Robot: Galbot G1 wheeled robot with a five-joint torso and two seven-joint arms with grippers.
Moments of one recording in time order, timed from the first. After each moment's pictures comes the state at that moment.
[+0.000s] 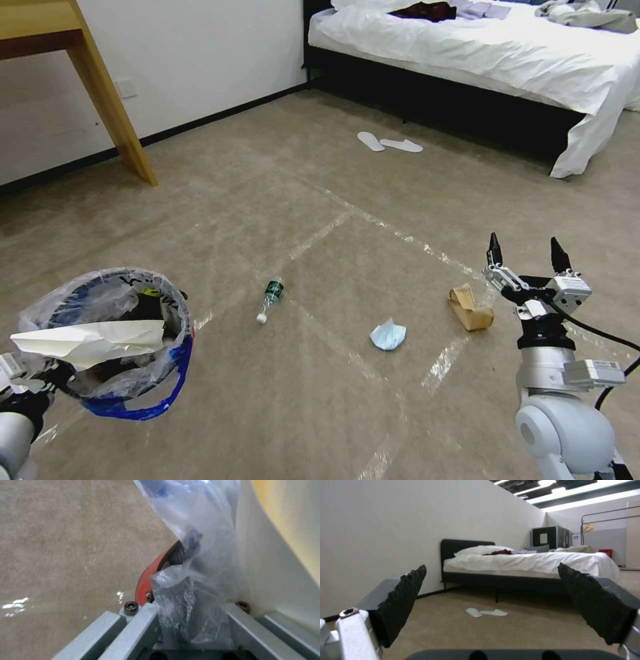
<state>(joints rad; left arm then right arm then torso) 1.66 -1.38 -1.21 -2.31 -1.04 0.68 -0.34 -1.49 1.19 0.68 2.17 0.38 0.23 0.19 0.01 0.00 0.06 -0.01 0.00</state>
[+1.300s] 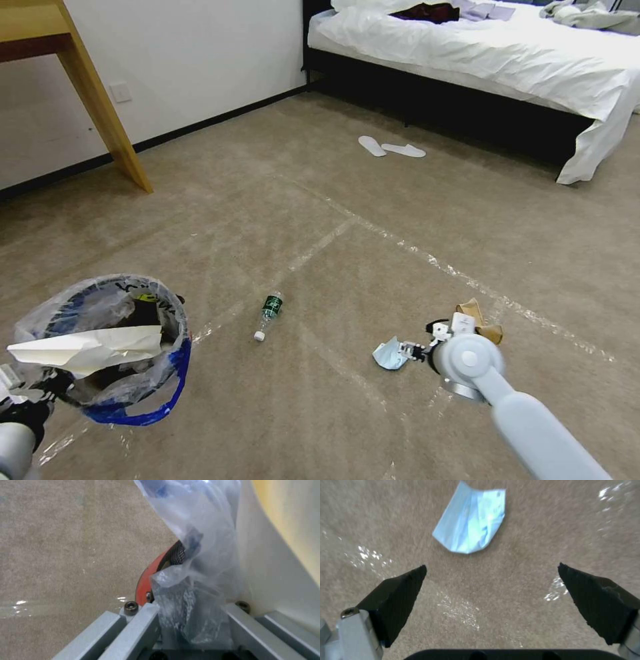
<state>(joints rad) 1.67 -1.43 -1.22 -2.31 -1.01 0.67 -0.33 -0.99 1.02 0.11 1.77 1.53 -0.69 1.08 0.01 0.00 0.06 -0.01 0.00</state>
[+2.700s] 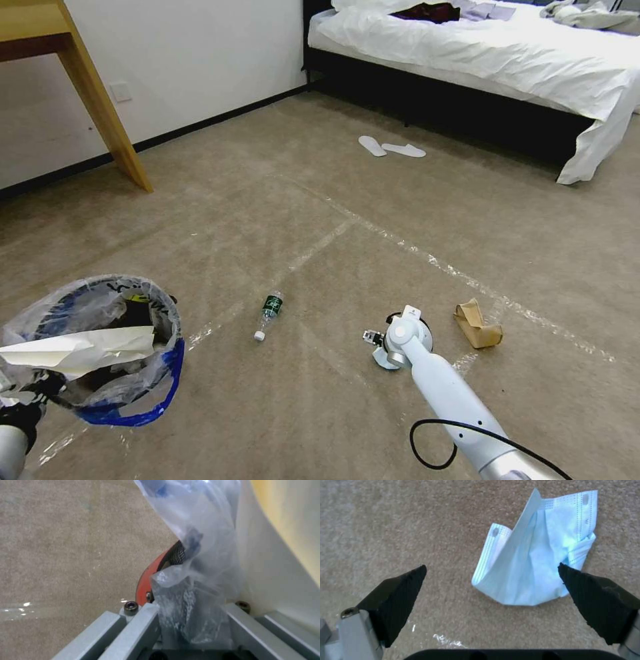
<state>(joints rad) 1.67 -1.43 -1.23 -2.31 -1.00 0.66 -0.34 -0.78 1.32 0.09 1.25 1.28 -0.60 0.87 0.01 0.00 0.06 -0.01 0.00</state>
